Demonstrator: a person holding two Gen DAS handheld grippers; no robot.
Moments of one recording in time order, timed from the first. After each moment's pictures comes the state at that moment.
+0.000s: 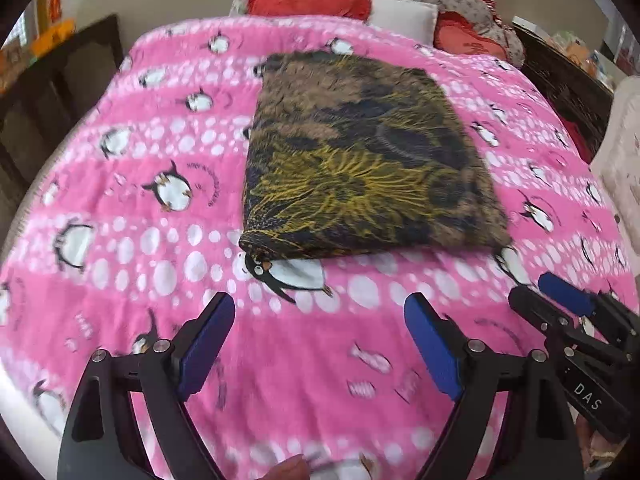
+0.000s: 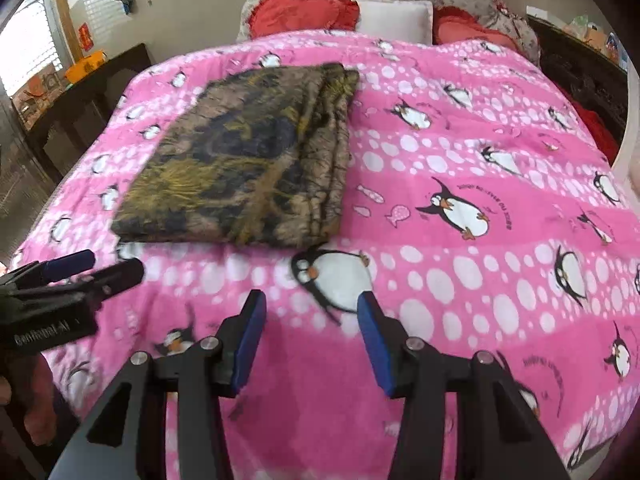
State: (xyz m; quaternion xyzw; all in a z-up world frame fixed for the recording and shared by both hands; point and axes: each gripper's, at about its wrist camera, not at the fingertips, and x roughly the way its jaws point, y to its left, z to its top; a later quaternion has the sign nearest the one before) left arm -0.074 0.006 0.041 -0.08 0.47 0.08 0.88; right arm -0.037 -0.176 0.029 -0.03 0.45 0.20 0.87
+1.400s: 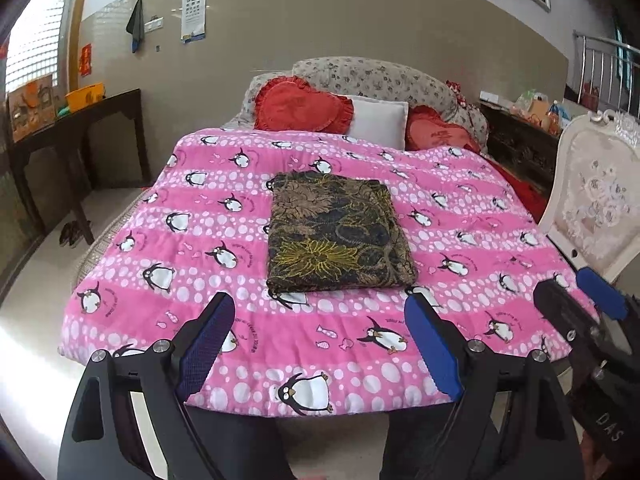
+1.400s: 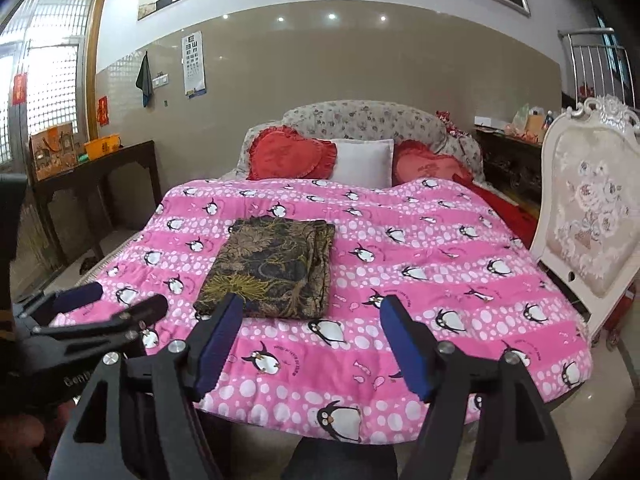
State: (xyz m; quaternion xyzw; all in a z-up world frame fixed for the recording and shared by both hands) left arm -0.202 -0.025 0.150 -0.08 0.31 0.08 0.94; right arm -0.202 -0.205 0.172 -0.03 0.24 0.15 0.96
